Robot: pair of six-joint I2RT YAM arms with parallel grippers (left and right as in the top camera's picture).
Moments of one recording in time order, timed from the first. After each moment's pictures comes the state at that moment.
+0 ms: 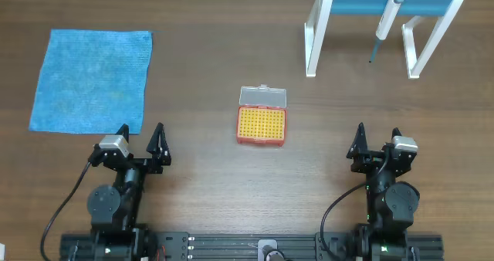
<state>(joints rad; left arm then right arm) 0.04 0.01 0.01 -0.07 0.12 -0.31 -0.10 0.05 0.01 -0.07 0.00 0.11</state>
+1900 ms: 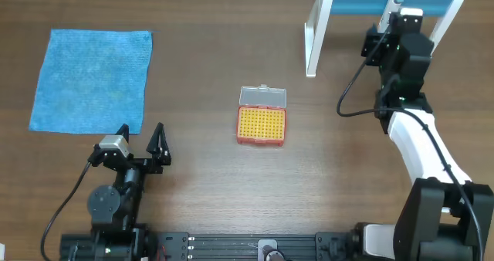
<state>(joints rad) 0.04 0.01 0.01 -0.07 0.12 -0.31 -0.13 1.55 0.89 0.32 0.05 -0.05</state>
